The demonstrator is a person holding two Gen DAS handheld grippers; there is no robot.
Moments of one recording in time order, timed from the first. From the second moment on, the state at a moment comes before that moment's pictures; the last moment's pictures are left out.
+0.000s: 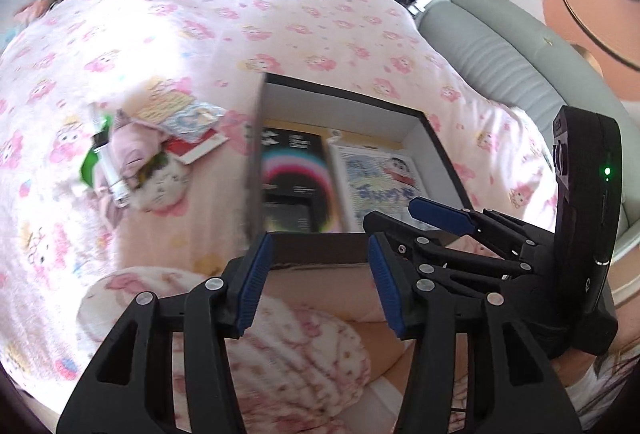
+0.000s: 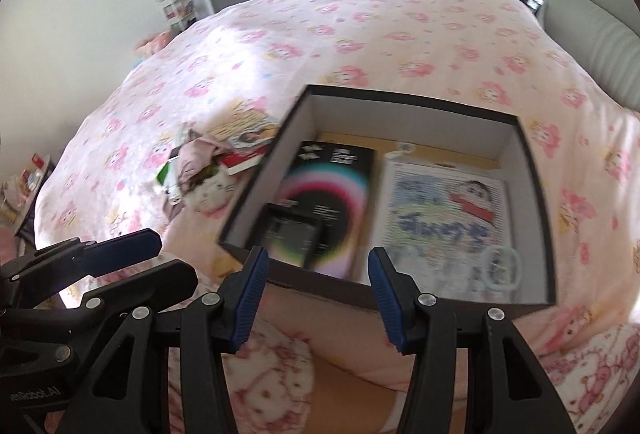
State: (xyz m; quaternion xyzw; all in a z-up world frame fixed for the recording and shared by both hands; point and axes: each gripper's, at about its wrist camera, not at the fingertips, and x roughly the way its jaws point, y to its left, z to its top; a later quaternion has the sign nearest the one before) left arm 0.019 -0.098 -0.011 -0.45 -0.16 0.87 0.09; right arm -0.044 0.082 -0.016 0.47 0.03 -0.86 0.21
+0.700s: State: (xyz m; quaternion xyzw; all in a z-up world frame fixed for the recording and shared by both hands) left arm -0.008 -0.266 -0.093 -0.45 -0.30 0.84 -0.02; right arm -0.110 -0.088 -0.071 0.54 0.05 -0.79 0.30
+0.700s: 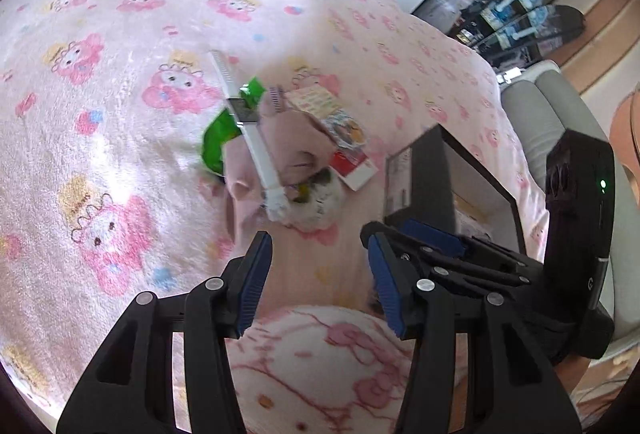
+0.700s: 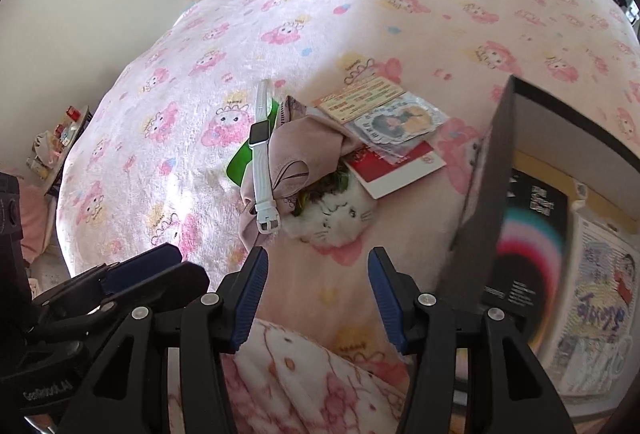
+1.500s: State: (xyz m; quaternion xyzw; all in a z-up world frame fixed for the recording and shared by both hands) left arm -0.043 -0.314 -0.144 -0.48 -0.36 0.80 -0.04; right arm -0.146 -0.133 -0.123 0.59 0.02 -0.73 0.35
